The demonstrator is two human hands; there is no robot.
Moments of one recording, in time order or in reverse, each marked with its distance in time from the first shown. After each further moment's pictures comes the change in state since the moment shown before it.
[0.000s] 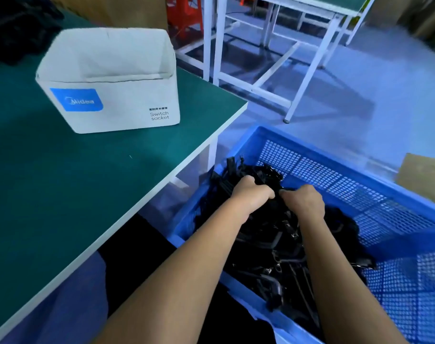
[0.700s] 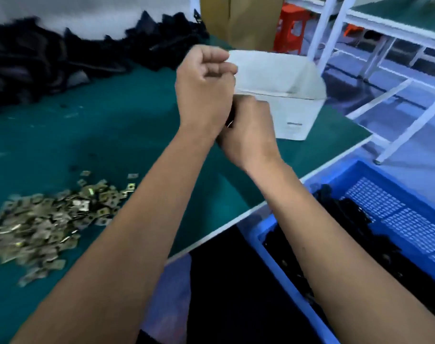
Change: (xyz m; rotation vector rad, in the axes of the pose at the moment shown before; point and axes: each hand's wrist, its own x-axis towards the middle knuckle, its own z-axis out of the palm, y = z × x) left_hand -0.162 0.048 -0.270 -0.310 0.971 0.907; right_hand -0.277 -0.247 0.022 0.351 -0.088 -1.313
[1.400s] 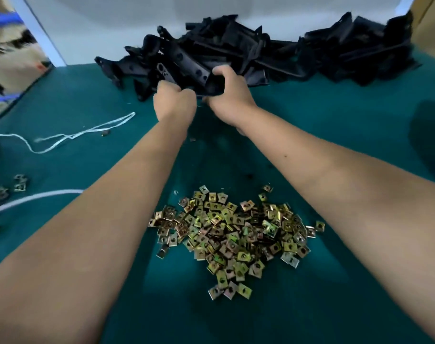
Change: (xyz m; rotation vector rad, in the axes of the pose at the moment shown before) left_hand 0.097 -0.062 -0.377 0.554 0.661 -0.460; right_hand 0.087 -0.219 0.312 0.341 -0.613 -0.132
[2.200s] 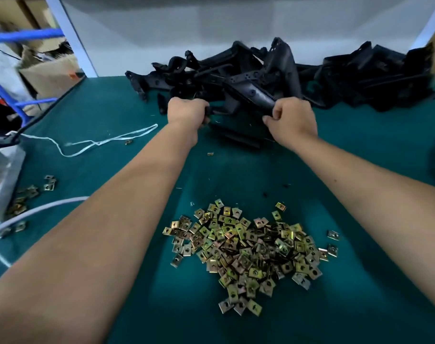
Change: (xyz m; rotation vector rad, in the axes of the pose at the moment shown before) left_hand 0.017 0.009 -0.017 -0.236 -0.090 -0.168; right_hand 0.004 0.051 -0.052 -0.452 0.280 -0.040
